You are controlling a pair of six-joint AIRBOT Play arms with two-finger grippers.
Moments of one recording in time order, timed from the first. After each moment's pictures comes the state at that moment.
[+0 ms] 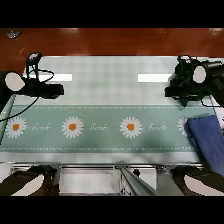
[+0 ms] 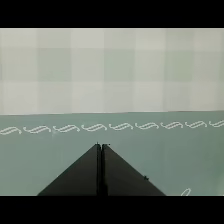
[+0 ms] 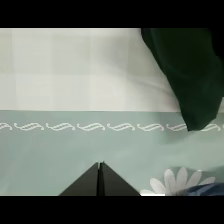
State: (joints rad) left arm -0.11 -1.12 0.99 1.41 -1.00 -1.64; right arm 0.13 -1.27 1.14 -1.69 1.19 1.74
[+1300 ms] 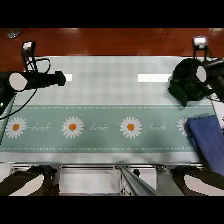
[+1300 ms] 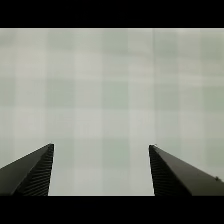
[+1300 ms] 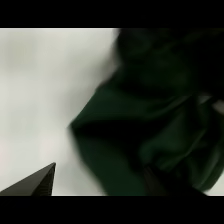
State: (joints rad) left arm -0.11 -1.15 0.99 1.44 -0.65 -1.64; right arm 0.05 -1.32 1.19 -1.98 0.80 2.00
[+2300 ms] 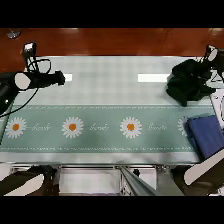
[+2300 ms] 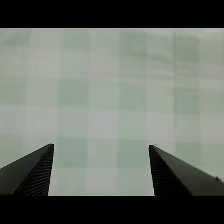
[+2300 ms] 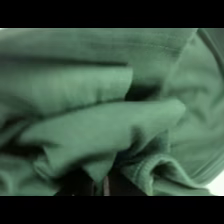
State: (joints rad) left arm -0.07 -1.21 1.00 1.45 -0.67 -1.66; right arm -0.27 -1.95 1.88 -1.56 1.09 1.73
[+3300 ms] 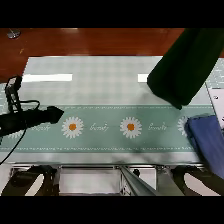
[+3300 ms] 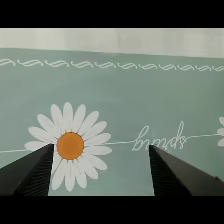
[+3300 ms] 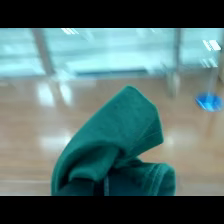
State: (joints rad) left arm -0.09 -0.55 0.62 1.24 -1.04 -1.61; right arm -0.02 -1.14 2.04 -1.35 1.02 1.54
